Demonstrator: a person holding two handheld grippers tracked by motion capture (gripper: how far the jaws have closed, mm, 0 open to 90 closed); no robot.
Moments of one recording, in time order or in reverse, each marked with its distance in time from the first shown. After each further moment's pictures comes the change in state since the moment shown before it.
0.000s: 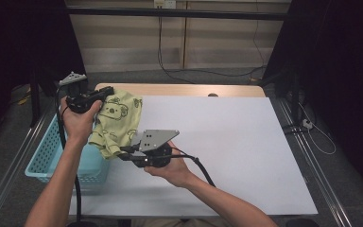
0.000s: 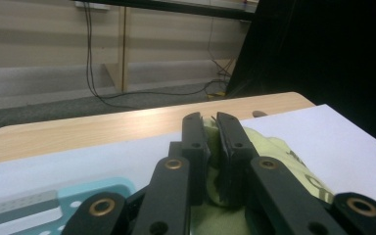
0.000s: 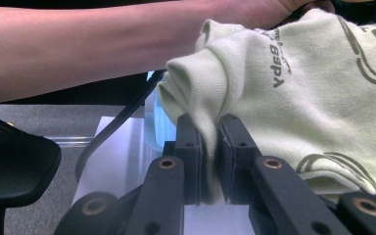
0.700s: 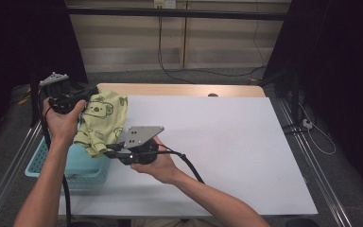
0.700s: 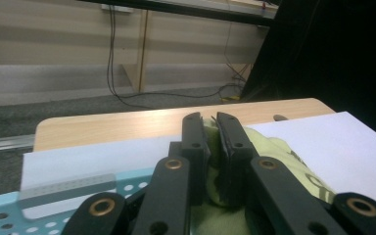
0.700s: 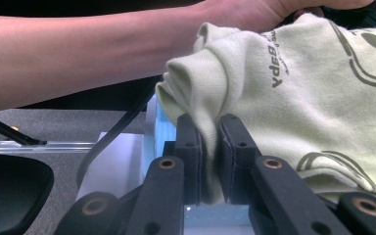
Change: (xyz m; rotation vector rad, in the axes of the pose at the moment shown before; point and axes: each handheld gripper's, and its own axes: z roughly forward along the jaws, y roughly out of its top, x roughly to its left) left arm 0.031 -0.001 -0.025 -0.017 0.054 -0.033; right arm -0.002 0.014 0.030 -0.013 0.026 -0.005
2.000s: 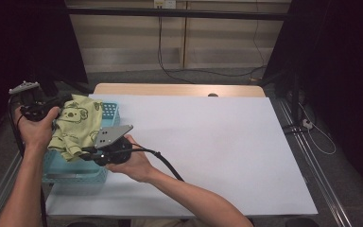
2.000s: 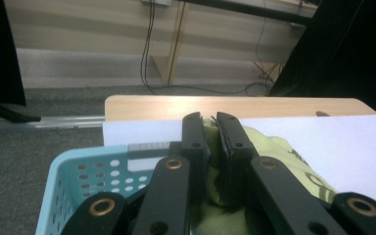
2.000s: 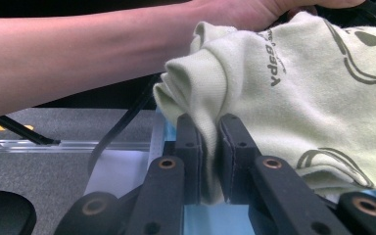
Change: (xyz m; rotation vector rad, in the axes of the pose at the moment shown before) left arm 0.064 -0.021 -0.032 0.028 0.089 -0.058; right arm 0.002 0.007 0.066 0.027 0.066 0.019
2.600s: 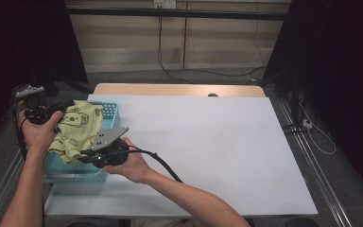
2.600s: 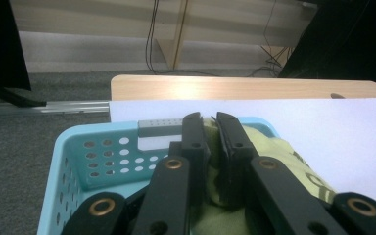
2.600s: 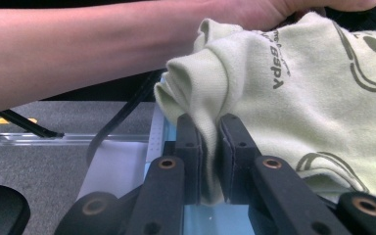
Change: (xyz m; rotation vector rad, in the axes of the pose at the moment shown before) left arm 0.009 -0.013 0.010 0.065 0.019 0.006; right arm -0.001 -0.009 0.013 0.038 0.018 0.016
